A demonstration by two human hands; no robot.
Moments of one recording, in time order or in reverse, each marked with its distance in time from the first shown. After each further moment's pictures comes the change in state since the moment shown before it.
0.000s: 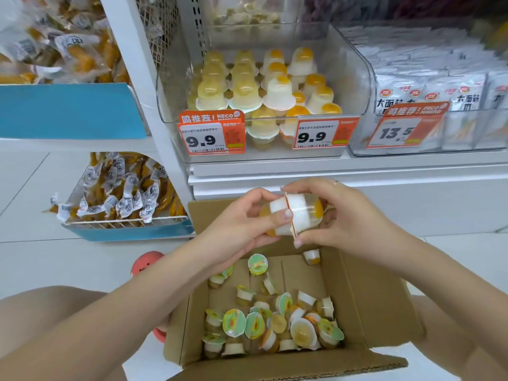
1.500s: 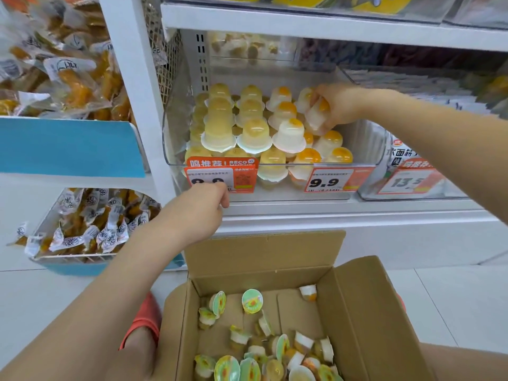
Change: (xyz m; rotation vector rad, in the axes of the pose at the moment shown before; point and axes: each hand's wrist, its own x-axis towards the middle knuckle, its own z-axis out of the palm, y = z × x) left_hand 0.057 0.068 -0.098 1.386 0.279 0.046; right_hand 0.248 0.034 -0.134 -0.861 -0.104 0.298
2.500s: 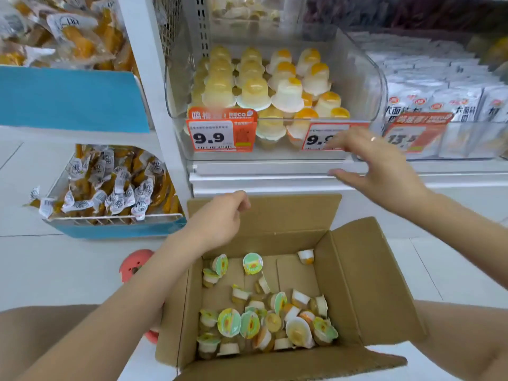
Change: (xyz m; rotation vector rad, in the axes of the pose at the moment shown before) left_hand -0.039 0.000 0.087 -0.188 -0.023 0.091; right_hand -0.198 -0.021 0.096 0.349 0.418 -0.351
